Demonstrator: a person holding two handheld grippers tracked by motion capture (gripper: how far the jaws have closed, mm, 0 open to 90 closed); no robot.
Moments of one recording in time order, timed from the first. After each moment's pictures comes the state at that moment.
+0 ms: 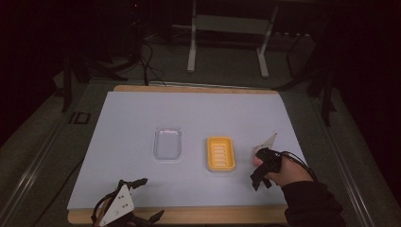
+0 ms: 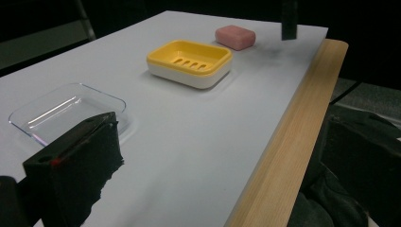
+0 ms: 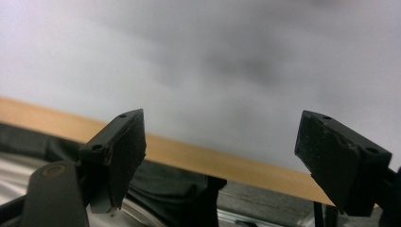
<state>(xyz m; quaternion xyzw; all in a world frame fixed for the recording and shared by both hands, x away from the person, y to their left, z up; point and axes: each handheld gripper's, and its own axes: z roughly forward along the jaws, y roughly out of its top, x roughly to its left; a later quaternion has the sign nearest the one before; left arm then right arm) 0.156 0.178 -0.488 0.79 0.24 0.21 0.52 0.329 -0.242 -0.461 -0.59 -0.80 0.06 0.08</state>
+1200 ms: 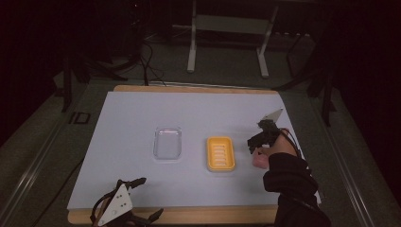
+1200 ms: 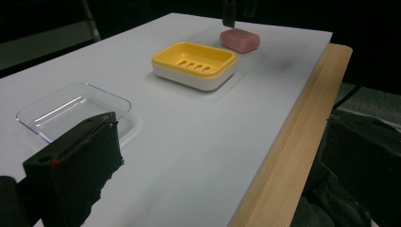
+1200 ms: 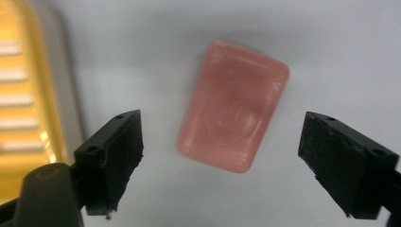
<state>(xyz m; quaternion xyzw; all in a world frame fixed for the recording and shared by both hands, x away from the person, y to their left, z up) 0.156 0.180 -0.487 0.78 0.25 0.21 0.53 0.407 -0.244 -0.451 -0.71 -0.70 -0.01 -0.03</state>
